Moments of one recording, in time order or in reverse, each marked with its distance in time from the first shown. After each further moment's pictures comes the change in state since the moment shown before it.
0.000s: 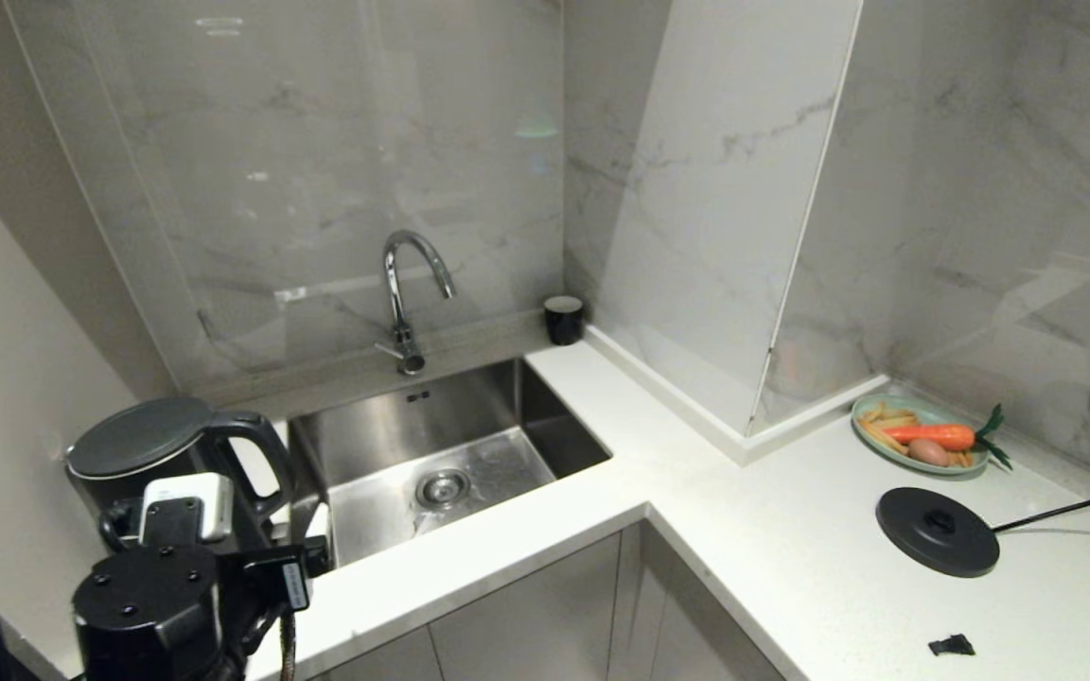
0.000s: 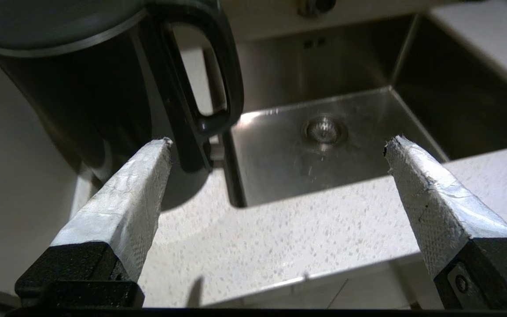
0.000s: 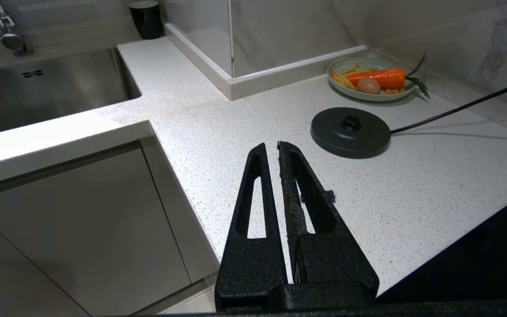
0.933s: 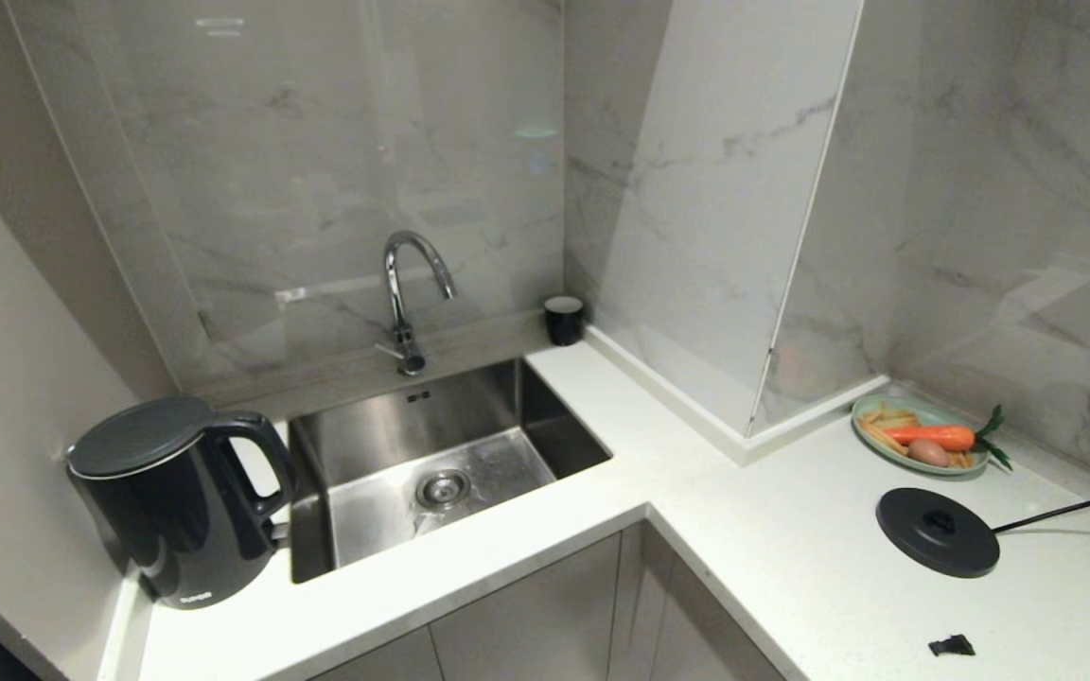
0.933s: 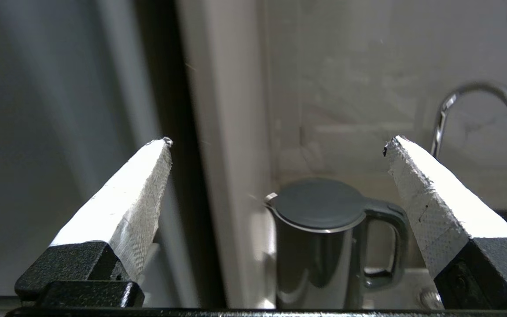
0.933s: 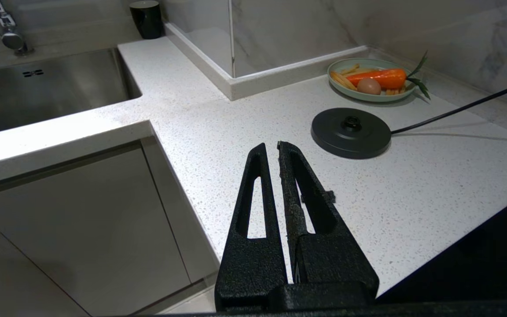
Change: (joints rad) left arm 0.291 -0.988 -0.067 0.392 -0.052 0.477; right arm 0.000 0.000 0.000 0.000 0.001 -0.001
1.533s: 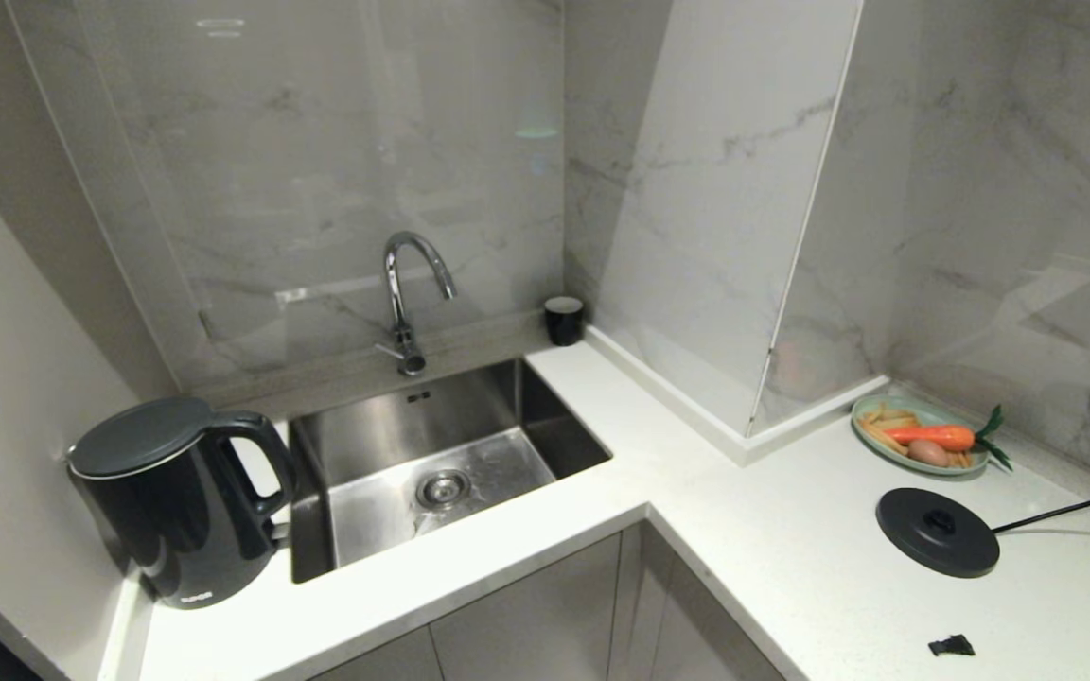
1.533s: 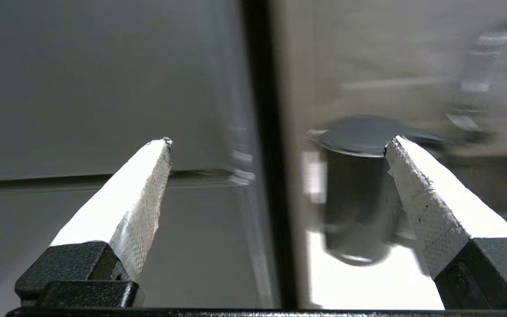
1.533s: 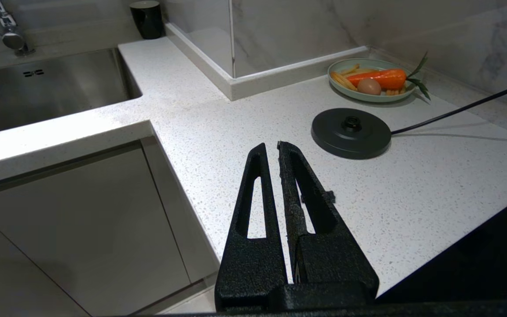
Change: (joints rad) left arm 0.244 -0.554 -0.113 0.822 -0.210 -0.081; right arm 0.000 0.000 0.000 0.000 0.001 -0.001
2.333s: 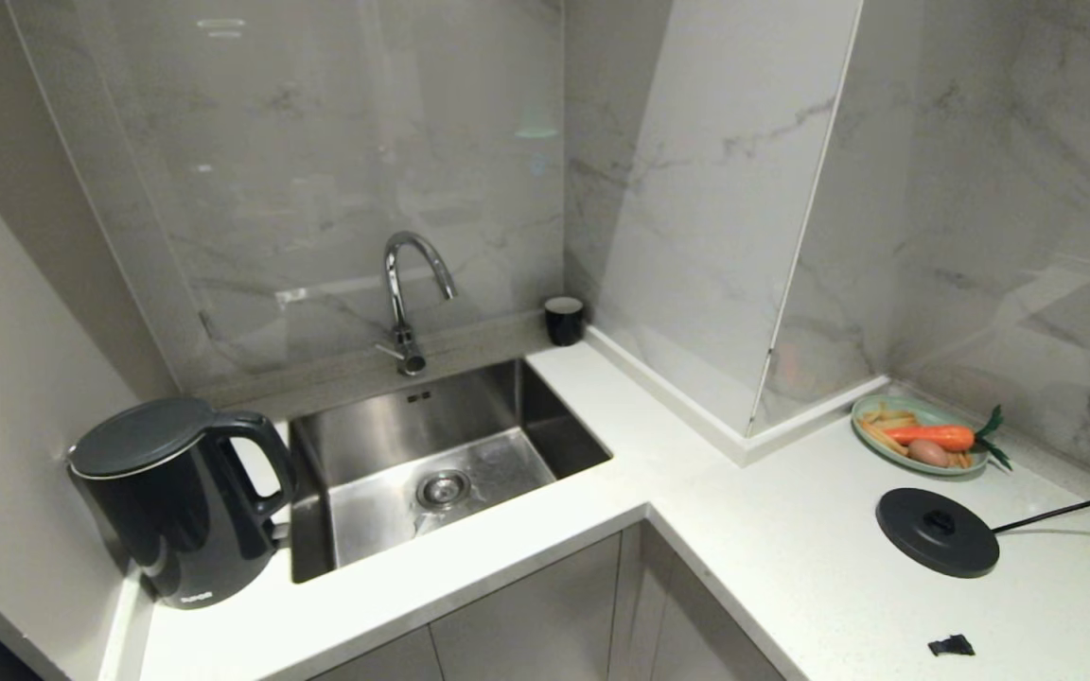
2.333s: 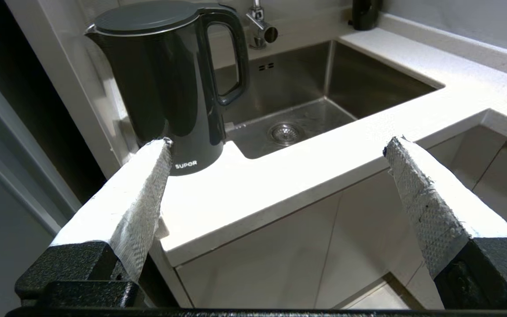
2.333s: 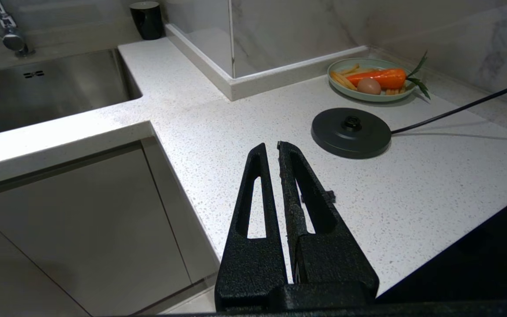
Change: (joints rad) left arm -0.009 -0.260 0.184 0.318 -0.536 -0.205; right arm 0.000 0.000 0.000 0.000 -0.001 0.004
